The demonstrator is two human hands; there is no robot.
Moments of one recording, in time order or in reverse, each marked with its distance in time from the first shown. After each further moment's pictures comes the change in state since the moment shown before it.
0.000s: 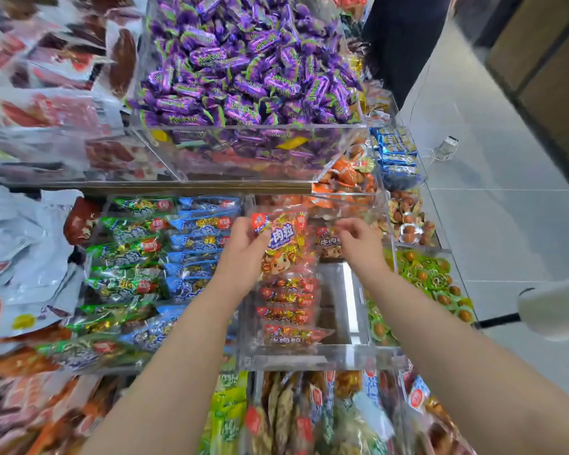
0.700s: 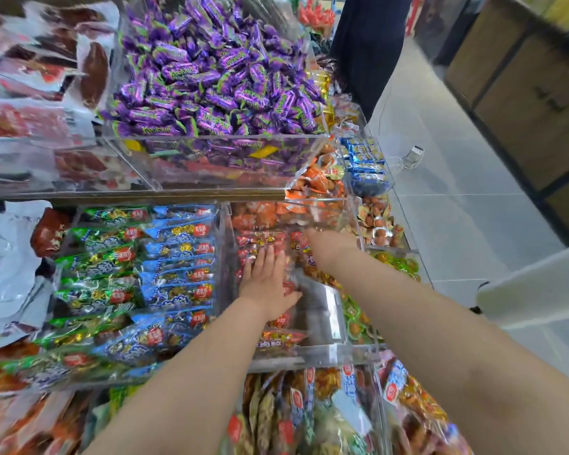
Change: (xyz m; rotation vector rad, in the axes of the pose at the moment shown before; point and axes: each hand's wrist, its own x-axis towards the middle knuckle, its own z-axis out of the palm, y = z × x) left_hand 0.015 -0.056 0.081 1.083 -0.409 0.117; right_hand 0.002 -0.033 -0.010 -1.248 -0.420 -0.176
